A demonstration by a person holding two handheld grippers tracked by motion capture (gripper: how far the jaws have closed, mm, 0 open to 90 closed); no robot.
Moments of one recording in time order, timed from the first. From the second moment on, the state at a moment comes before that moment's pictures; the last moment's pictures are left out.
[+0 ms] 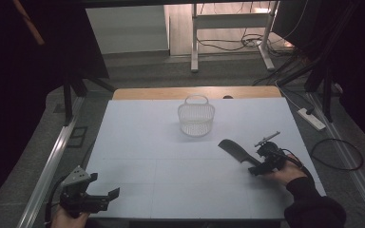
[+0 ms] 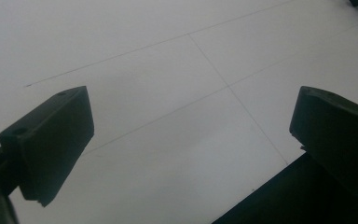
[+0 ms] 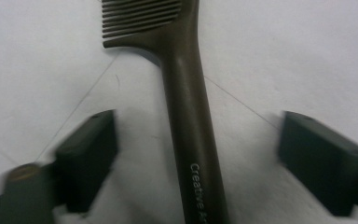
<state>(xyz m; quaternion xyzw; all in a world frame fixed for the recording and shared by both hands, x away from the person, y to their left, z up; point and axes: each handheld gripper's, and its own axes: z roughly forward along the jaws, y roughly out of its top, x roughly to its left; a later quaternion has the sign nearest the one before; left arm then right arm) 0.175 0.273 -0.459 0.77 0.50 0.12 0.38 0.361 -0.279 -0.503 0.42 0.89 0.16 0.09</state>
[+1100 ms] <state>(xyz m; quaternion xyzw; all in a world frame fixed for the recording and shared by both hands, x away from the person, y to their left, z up) 0.178 0.275 -0.459 0.77 0.50 0.11 0.39 0.358 -0.288 -0.488 0.41 0.89 0.19 0.10</state>
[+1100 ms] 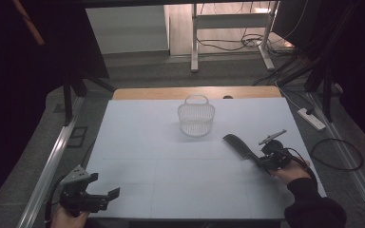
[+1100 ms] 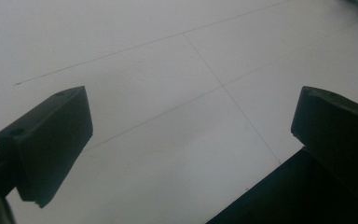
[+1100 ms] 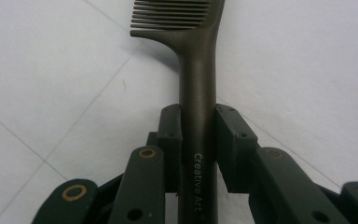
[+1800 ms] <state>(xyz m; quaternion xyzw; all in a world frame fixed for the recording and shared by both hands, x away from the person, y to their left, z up) 0.193 0.271 -0.450 0.78 0.48 0.11 0.40 0.339 -0.287 -0.462 0.40 0.87 0.26 0.13</state>
